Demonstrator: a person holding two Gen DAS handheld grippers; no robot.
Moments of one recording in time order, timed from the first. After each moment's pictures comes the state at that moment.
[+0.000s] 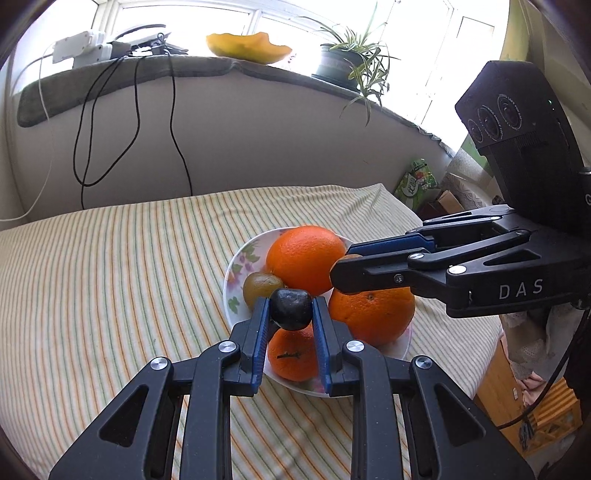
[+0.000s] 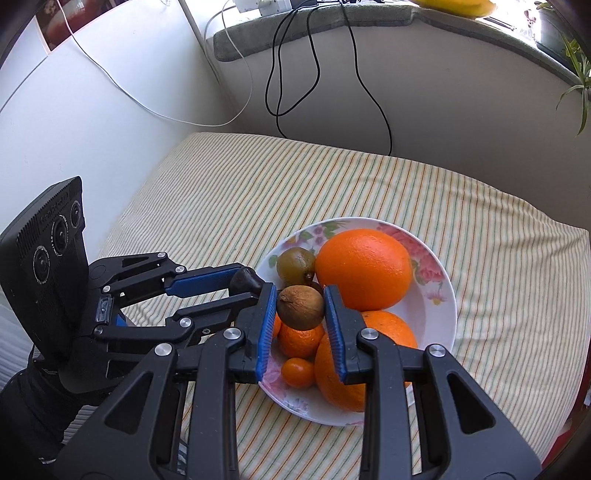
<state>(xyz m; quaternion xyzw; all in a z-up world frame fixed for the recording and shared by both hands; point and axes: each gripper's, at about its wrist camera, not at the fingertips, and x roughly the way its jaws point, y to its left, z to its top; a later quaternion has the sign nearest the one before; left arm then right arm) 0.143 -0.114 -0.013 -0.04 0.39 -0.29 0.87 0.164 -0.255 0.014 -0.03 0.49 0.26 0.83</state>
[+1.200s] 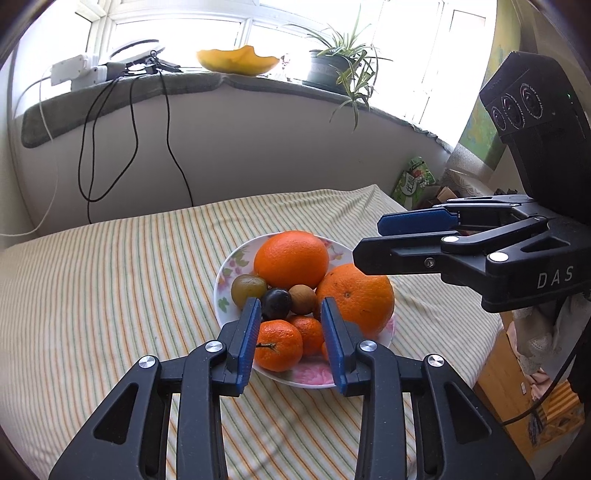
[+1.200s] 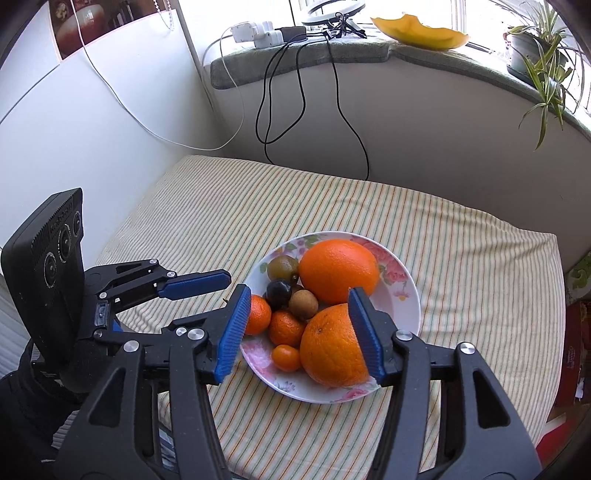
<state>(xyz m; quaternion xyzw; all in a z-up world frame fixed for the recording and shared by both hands) 0.120 -0.124 0.005 -0.01 0.37 -0.28 0.88 0.133 -0.271 0.048 -0.04 0.44 0.22 0.87</state>
